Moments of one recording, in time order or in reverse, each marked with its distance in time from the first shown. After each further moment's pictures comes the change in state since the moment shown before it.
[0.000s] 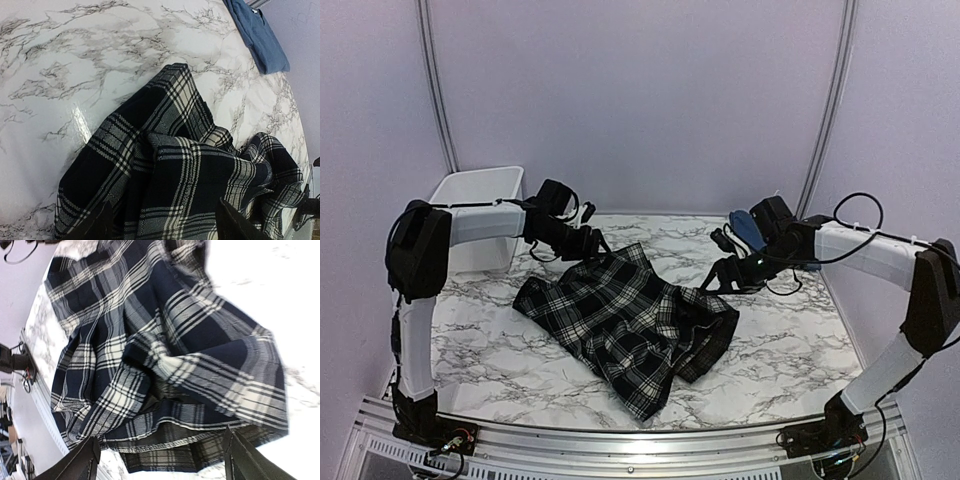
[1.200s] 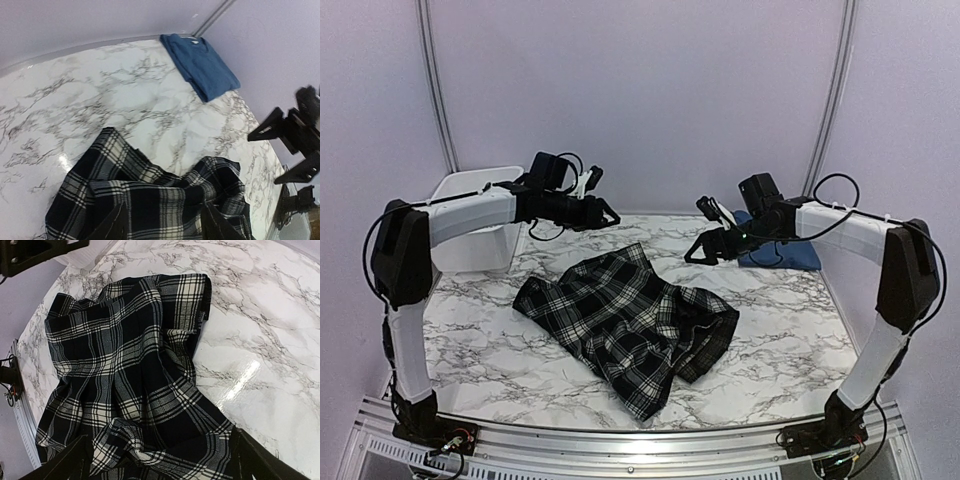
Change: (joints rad) left arm -0.035 -0.124 0.044 0.105 0.102 0.014; right arm -0.049 0.189 0.232 0.119 -0.007 -0.147
